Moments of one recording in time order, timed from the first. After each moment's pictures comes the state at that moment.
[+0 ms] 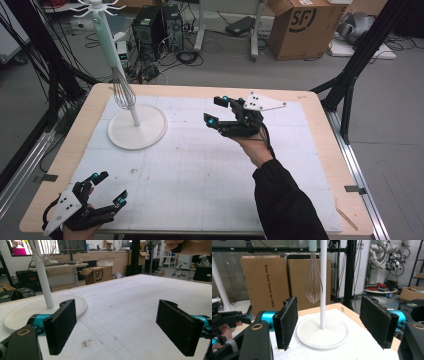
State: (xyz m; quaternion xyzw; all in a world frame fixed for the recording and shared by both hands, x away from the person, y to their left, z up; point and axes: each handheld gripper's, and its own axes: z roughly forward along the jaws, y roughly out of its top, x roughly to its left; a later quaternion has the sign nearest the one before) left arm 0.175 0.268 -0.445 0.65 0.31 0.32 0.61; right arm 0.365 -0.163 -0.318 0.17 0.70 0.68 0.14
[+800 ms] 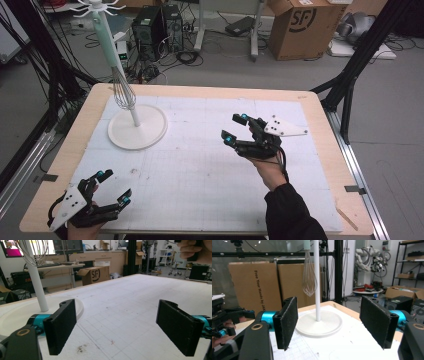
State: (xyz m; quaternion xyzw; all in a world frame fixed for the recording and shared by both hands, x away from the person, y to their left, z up) left arm 0.181 0.261 -0.445 0.66 0.30 0.31 0.62; right arm 0.319 -0.203 -0.346 0.21 0.68 0.69 0.17
